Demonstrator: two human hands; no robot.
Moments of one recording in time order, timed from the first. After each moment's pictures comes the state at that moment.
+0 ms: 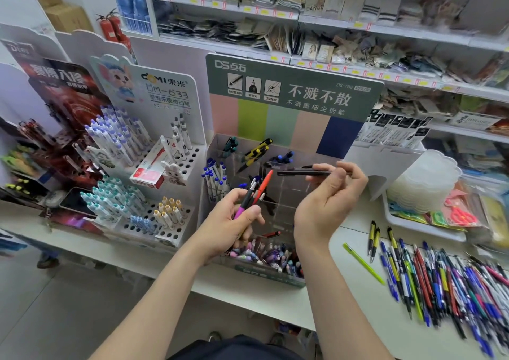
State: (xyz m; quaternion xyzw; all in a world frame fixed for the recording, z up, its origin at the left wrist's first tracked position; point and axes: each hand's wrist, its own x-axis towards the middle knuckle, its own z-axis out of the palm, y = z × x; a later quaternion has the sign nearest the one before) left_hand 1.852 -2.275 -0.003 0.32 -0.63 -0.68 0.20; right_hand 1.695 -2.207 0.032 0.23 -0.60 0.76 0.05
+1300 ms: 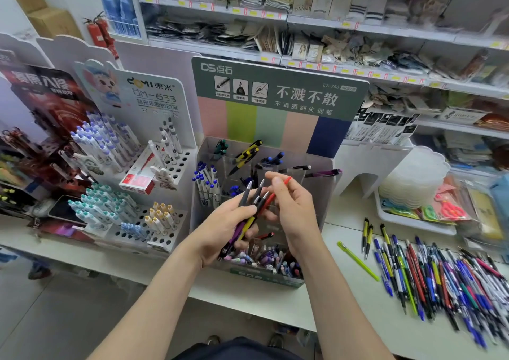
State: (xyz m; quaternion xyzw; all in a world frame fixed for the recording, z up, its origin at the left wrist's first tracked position) left_hand 1.837 -2.272 0.014 0.26 -0.54 -0.79 0.14; right_hand 1.693 -2.199 0.020 0.23 -0.62 0.64 -0.39
